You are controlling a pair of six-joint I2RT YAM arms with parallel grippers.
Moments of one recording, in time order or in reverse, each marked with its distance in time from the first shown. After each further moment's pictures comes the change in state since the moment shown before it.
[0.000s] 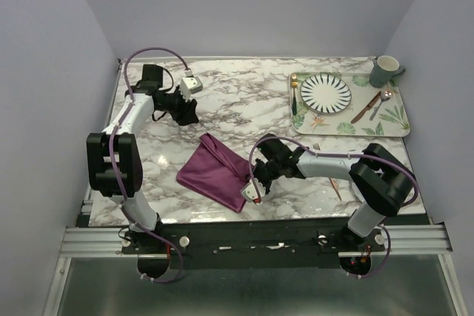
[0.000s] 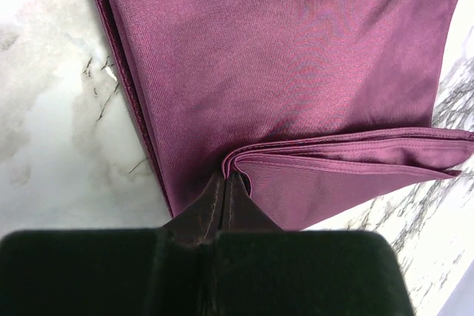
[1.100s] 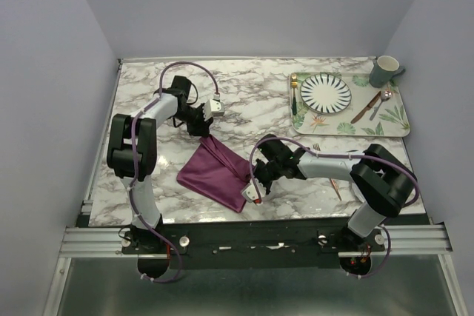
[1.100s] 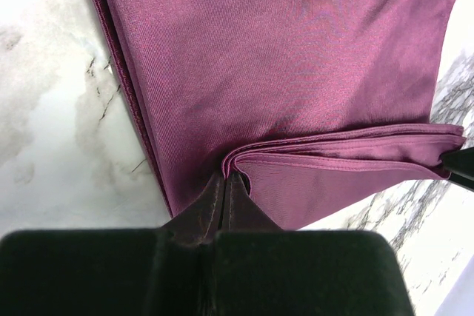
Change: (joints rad) left arm -0.172 0.221 0.033 -0.101 -0.097 0.305; right arm 0.001 -0.010 -0.011 0.009 0.003 0.002
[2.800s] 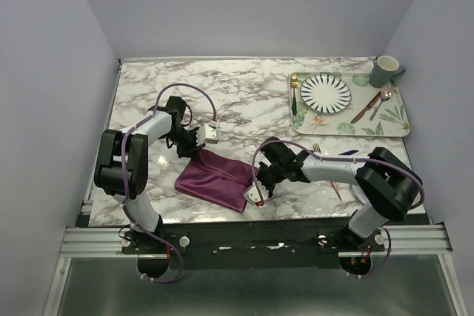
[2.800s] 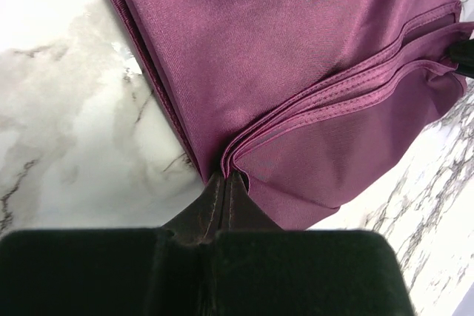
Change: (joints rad) left arm -0.001 -0.198 -0.296 -0.069 -0.119 0.153; right arm 0.003 -0.047 -0.055 -0.003 -0.002 0.043
